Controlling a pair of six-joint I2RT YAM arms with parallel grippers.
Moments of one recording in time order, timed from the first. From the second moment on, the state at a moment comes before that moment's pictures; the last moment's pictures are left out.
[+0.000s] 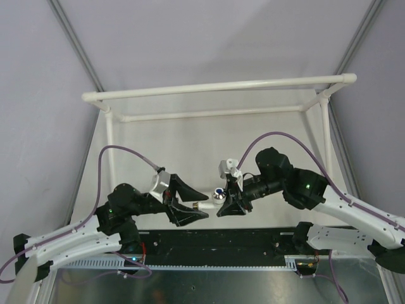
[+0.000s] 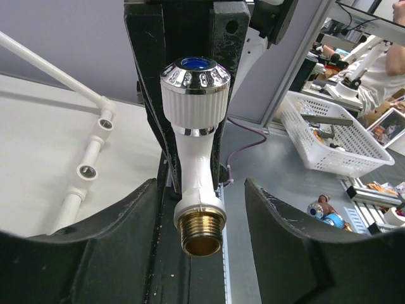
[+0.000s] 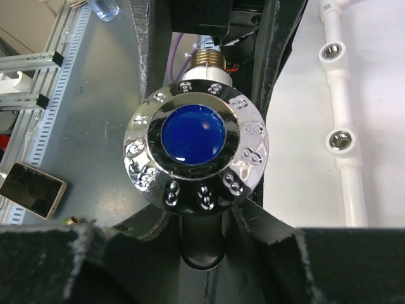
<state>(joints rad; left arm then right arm) -1.12 0.52 0.48 0.22 0.41 -0.37 1.05 0.96 1.03 -0.49 -0.70 -0.03</state>
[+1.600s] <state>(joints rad) -1.13 0.42 0.45 0.37 0.24 -0.45 1.18 0.88 0.92 -0.05 -0.36 0.14</state>
